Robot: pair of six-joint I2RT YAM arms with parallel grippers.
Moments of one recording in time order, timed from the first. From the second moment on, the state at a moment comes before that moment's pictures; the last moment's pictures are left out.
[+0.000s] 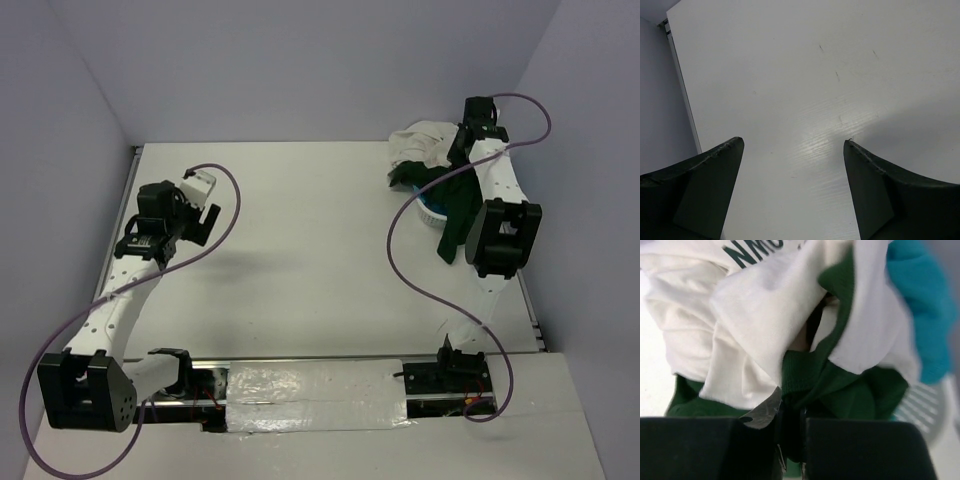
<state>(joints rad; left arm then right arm) -0.02 1.11 0.89 -0.34 0.05 0.43 -0.13 2.09 1.96 -0.68 0.17 0.30</state>
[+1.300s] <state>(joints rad) -0.01 1.27 1.34 -0.57 0.29 0.34 0.44 2.17 2.22 -0.73 -0.02 0.45</state>
